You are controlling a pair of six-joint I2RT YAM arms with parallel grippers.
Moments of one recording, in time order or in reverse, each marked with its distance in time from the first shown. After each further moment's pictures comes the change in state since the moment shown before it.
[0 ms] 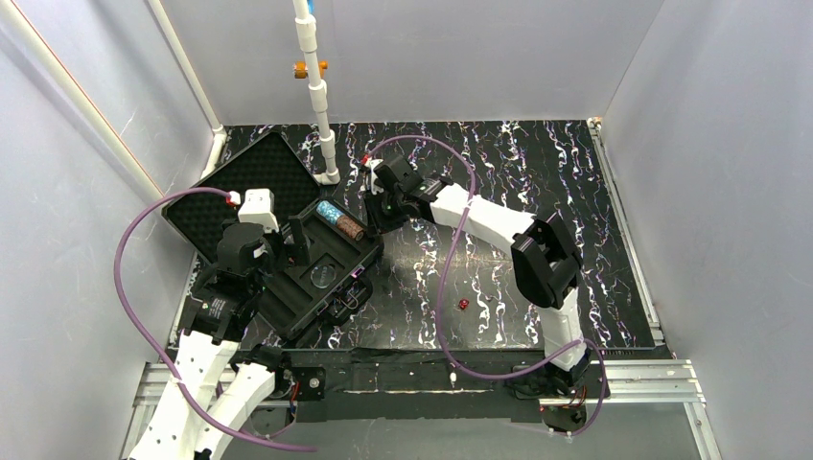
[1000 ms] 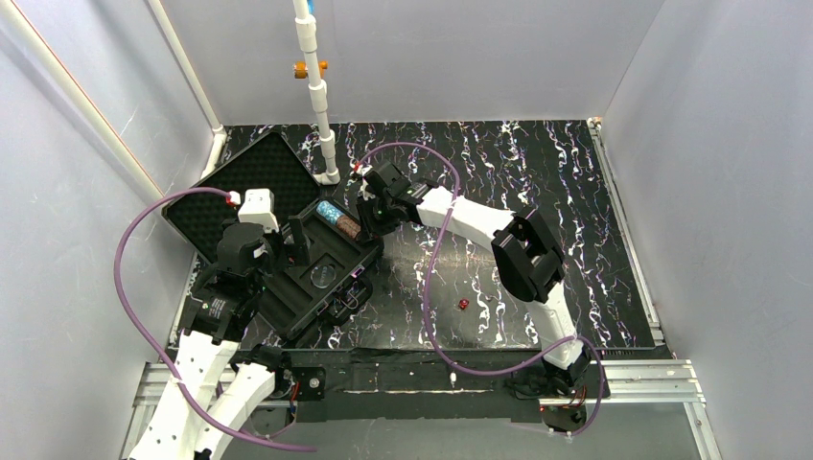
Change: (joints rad) left arm 0.000 0.000 0.000 0.000 0.000 0.000; right arm 0.022 0.120 0.070 0.009 -0.006 0.017
